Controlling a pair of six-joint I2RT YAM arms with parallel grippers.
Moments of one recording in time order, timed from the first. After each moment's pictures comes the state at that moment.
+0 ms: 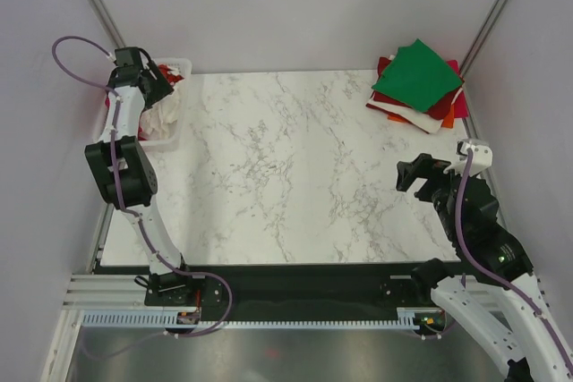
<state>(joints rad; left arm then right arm) 0.23 2.05 1.87 -0.57 -0.04 -0.40 0.47 0.49 0.86 -0.64 0.42 0.43</state>
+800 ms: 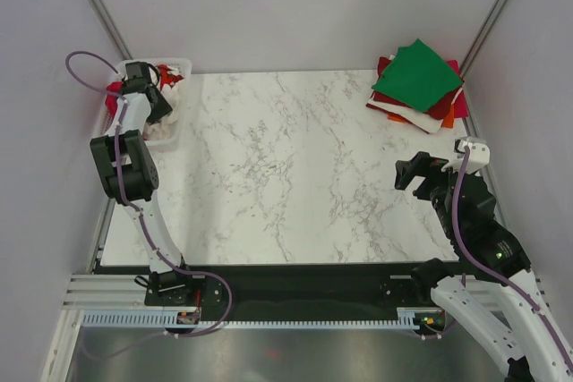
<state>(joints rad) 0.23 2.12 1.79 -0.56 -0.13 -0.40 0.47 0.50 0.86 -0.63 0.42 0.43</state>
